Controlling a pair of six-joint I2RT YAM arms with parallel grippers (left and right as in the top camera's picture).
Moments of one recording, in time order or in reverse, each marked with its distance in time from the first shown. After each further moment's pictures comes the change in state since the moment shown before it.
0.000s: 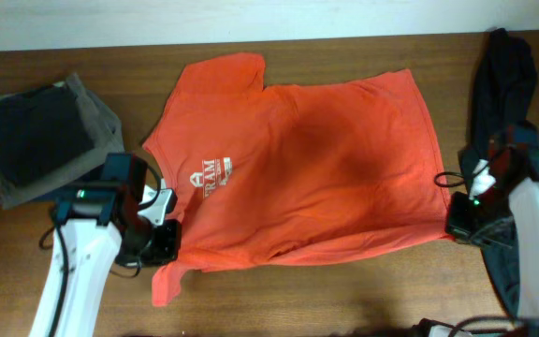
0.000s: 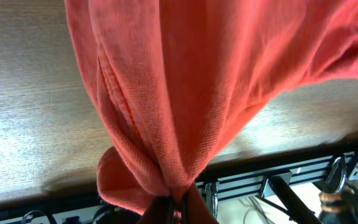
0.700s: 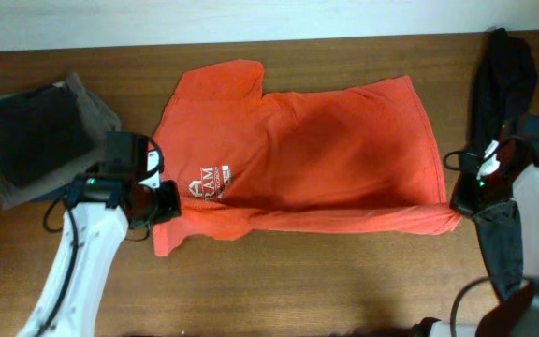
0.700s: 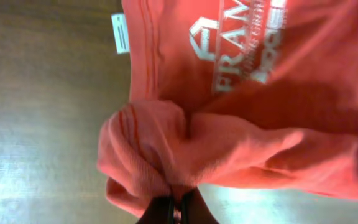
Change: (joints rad) left arm 0.000 0.127 -0.008 0.416 -0.149 -0.183; right arm -0.047 0.136 -0.001 0.264 -0.007 0.001
